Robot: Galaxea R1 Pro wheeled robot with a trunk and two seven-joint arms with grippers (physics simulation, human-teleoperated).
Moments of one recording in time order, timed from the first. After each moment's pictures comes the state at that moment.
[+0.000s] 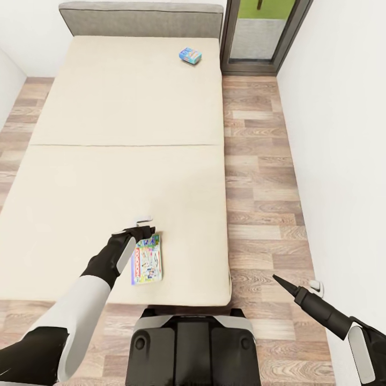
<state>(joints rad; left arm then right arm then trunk) -0.94 -0.03 -0.03 -0.70 0.17 0.43 0.11 -0.31 -0.12 -0.55 -1.18 -0.32 0.69 1.02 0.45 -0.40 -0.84</state>
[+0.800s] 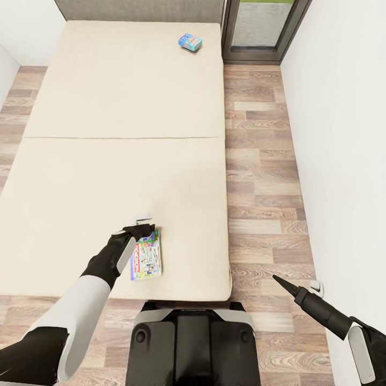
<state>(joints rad) -0.94 -0.03 -0.04 -0.70 0.17 0.37 0.11 -0.31 -0.12 -0.55 -1.18 -0.32 0.69 1.02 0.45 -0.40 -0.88</state>
